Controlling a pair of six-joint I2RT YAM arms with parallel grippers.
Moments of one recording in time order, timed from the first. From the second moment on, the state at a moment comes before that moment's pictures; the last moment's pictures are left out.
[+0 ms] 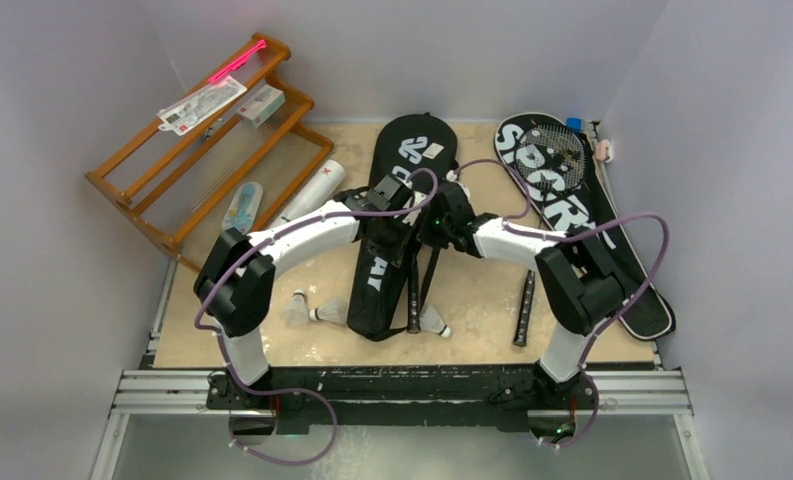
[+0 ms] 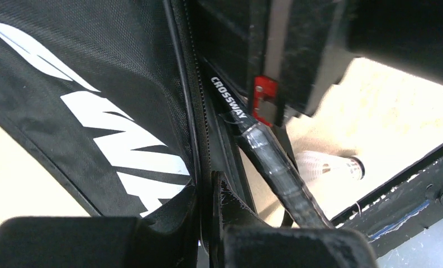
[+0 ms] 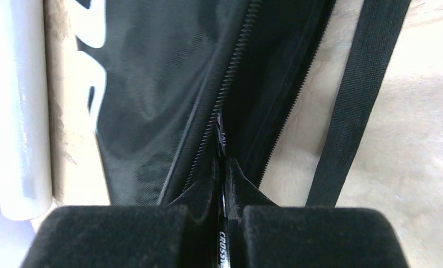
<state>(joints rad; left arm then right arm) -0.75 1.81 1.39 -0.71 0.15 -0.22 0.58 1.75 1.04 -0.11 0.02 0.88</state>
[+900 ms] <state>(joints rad) -0.74 1.66 1.25 -0.61 0.03 -0.36 0.57 1.50 0.80 0.10 -0.09 0.79</state>
